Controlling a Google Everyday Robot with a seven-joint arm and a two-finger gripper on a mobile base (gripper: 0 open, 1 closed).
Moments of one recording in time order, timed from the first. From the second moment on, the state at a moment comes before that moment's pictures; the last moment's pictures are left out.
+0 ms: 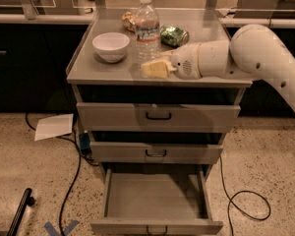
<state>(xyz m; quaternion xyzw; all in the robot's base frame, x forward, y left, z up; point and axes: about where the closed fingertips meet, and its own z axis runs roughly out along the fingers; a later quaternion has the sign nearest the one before) 0.635 -0.020 0.898 -0.39 0.73 0.32 0.47</state>
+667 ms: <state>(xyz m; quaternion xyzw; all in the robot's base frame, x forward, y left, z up) 0.696 -0.046 0.899 -0.35 0.75 0.30 0.47</state>
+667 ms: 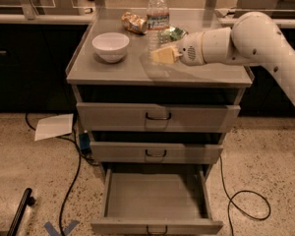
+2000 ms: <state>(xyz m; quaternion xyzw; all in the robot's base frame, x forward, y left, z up) 0.733 -0.091 0.863 -0.25 0.82 0.30 0.42</state>
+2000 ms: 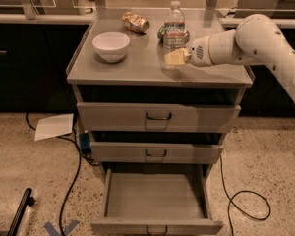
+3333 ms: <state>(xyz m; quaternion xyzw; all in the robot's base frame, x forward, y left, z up) 0.733 -0.091 0.863 -0.25 0.82 0.30 0.42</state>
